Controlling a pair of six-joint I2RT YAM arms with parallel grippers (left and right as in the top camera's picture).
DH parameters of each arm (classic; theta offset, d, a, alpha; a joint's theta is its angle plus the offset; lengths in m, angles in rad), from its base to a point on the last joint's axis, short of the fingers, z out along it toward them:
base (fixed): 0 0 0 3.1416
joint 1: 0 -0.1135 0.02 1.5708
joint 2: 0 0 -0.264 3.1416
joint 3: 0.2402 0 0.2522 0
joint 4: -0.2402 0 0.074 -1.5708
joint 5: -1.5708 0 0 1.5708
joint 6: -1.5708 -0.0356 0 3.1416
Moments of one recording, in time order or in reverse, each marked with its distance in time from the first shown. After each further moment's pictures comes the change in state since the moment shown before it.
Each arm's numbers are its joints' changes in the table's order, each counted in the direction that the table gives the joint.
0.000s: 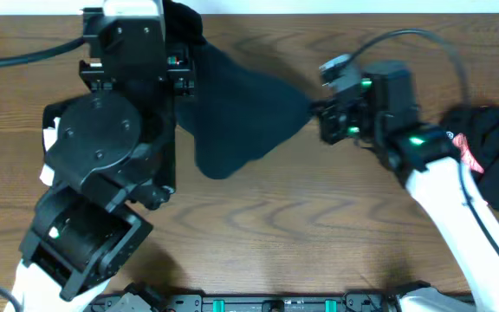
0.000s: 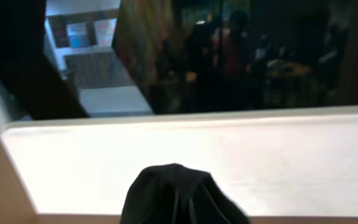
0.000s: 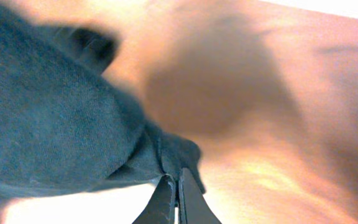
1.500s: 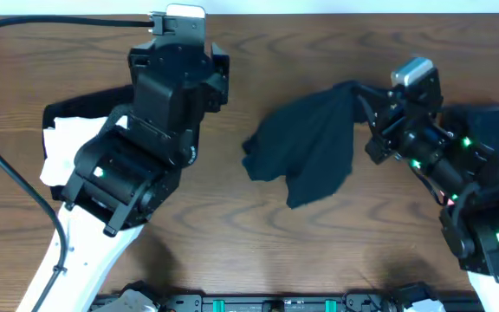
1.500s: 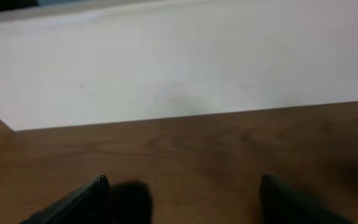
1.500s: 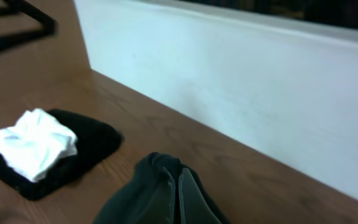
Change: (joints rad) left arm -0.103 0.138 0.010 -0.388 -0.212 0.251; right arm 0.051 -0.393 0.000 0.099 0.074 0.112
